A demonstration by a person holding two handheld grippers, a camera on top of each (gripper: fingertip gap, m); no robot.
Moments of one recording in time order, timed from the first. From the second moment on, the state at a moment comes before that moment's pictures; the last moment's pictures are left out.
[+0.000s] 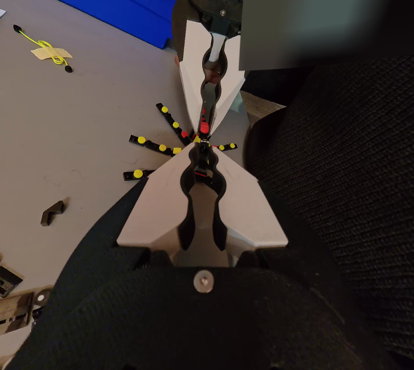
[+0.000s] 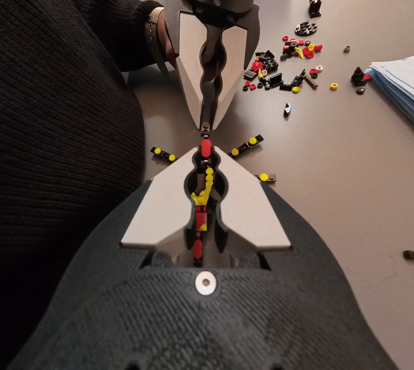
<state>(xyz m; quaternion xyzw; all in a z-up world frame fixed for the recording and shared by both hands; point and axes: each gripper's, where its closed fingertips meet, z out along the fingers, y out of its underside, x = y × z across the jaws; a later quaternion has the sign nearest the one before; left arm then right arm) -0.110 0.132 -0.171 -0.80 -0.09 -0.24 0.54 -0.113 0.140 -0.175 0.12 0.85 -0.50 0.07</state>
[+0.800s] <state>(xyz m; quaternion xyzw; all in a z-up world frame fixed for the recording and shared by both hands) -0.099 0.138 -0.202 -0.86 -0.08 -0.21 0.45 -0.105 0.137 -0.193 0.09 0.90 -0.42 0.03</state>
